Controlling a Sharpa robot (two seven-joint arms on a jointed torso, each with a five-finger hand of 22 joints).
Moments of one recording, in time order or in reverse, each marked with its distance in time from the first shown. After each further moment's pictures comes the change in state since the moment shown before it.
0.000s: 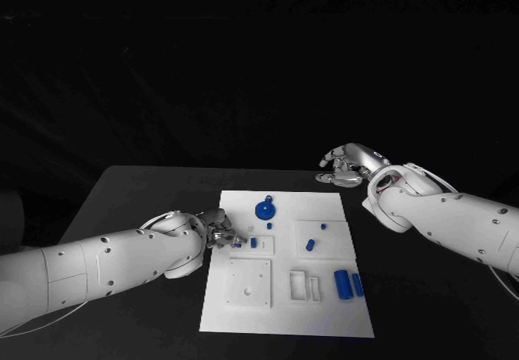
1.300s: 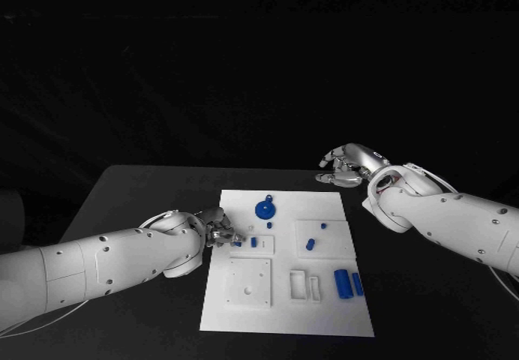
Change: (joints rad) left arm 0.000 -0.006 0.002 0.002 0.012 -0.008 0.000; left_hand 0.040 0.030 -0.019 -0.058 0.040 -0.002 -0.002 -0.011 0.010 0.000 0.001 0.008 -0.002 -0.003 0.000 0.003 0.000 0.000 0.000 0.000 0.000 0.009; right arm -0.003 0.001 0.000 -0.001 0.000 0.002 0.002; right_hand -0.004 0.004 -0.003 0.003 0.009 0.003 0.003 0.000 -0.001 0.000 0.000 0.004 -0.002 0.003 -0.003 0.000 0.001 0.000 0.001 -0.005 0.000 0.000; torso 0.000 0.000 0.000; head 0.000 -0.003
